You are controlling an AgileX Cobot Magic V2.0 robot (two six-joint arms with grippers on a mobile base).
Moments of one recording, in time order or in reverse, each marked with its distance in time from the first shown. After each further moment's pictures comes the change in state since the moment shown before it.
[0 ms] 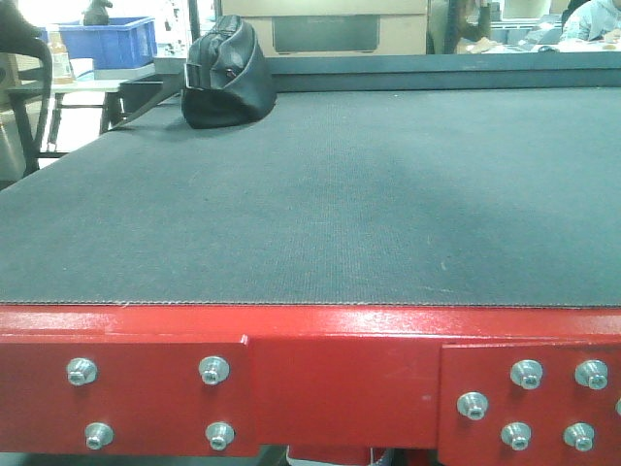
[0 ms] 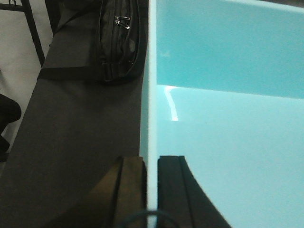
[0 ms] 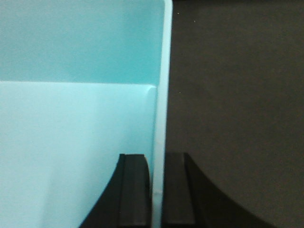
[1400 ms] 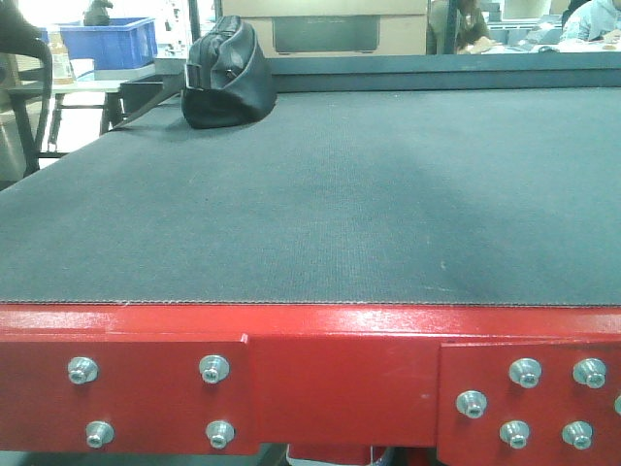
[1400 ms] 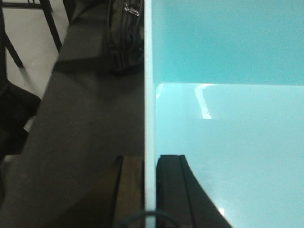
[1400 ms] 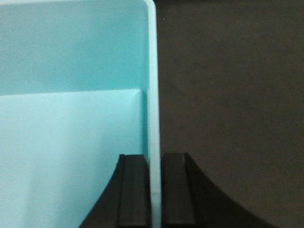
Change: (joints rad) left arm -0.087 0.071 -0.002 0.129 0.044 -0.062; right arm 0.029 0.028 0.017 -0.141 0.032 0.100
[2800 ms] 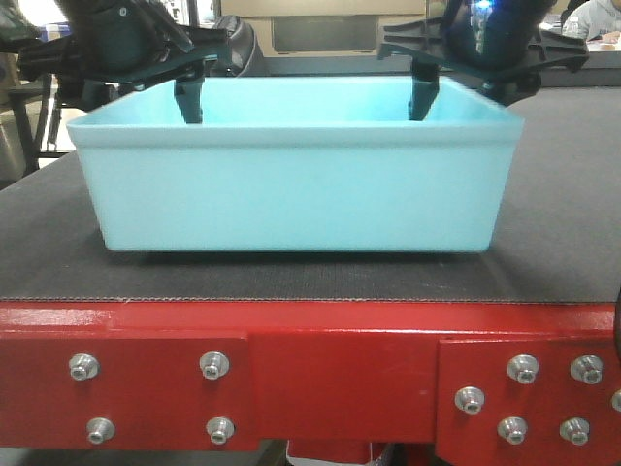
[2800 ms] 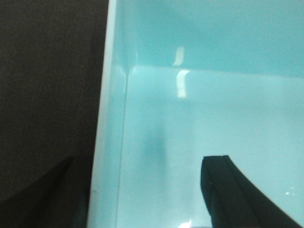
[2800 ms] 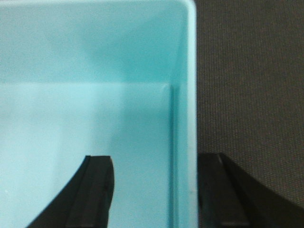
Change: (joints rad) left arm 0.132 0.075 0.742 -0.100 -0.552 -0.180; right arm -0.036 0.170 0.669 0.048 -0.651 0.173
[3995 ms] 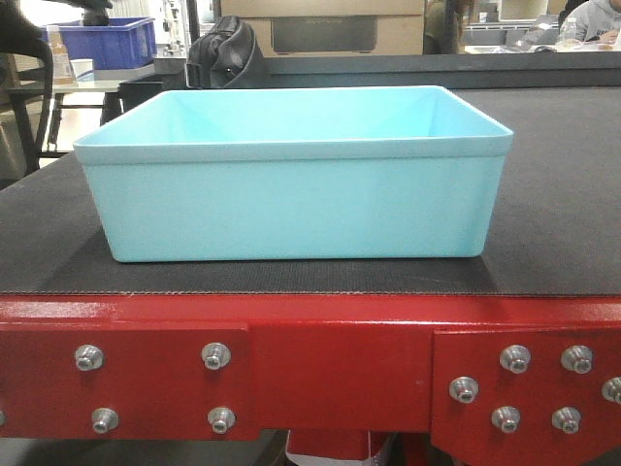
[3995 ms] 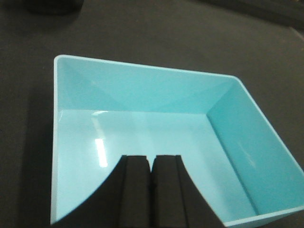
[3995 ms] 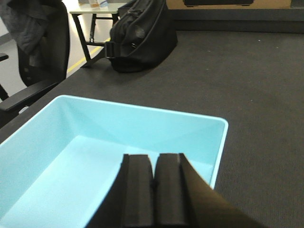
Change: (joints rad) left arm -0.012 -0.671 0.640 -0.265 -0.575 0.231; right arm -0.013 -0.621 0.541 -0.025 -0.560 -0.170
